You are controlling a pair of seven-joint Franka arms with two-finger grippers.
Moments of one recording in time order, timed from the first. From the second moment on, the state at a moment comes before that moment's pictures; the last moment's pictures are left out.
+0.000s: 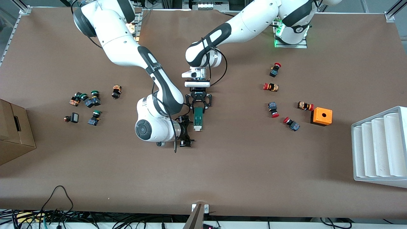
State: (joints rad) left arm -0.66 0.96 -0.44 -1.66 1.94 2.03 -2.39; right arm 0.53 1.06 -0.04 -1.01 0.55 2.03 1.78
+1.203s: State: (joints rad) left arm -0.66 0.96 -0.44 -1.66 1.94 2.03 -2.39; right arm 0.58 1.06 -0.04 -1.01 0.55 2.04 1.81
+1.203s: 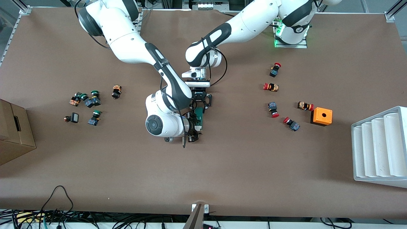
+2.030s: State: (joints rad) left arm -0.66 0.96 -0.44 -1.66 1.94 2.03 -2.39; right arm 0.58 1.06 -0.04 -1.00 0.55 2.04 1.81
